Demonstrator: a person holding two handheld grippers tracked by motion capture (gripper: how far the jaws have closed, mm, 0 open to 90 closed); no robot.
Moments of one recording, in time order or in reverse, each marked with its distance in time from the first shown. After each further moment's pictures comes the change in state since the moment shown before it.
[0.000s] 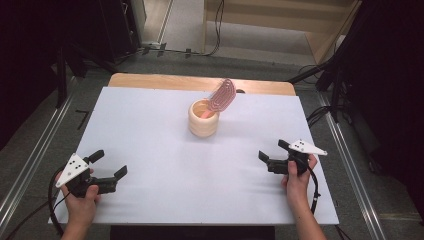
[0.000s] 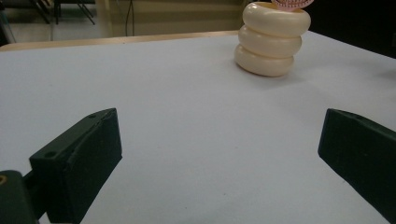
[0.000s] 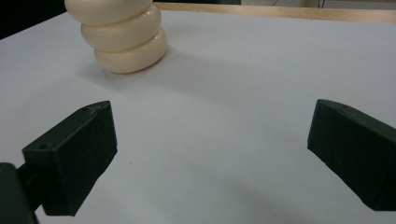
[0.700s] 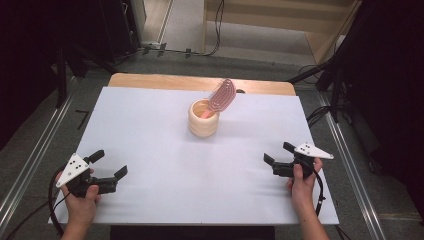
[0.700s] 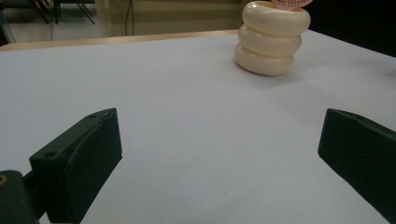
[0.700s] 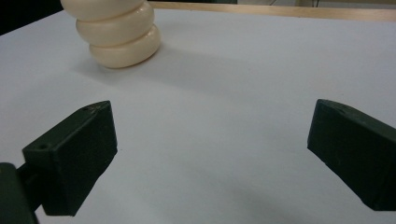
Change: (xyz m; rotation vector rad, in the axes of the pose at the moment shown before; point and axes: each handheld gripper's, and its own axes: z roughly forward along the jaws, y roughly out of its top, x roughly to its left) left arm 0.000 0.000 0.000 -0.001 -0.004 0.003; right arm -0.009 -0.007 -0.013 -0.007 -0.010 -0.001
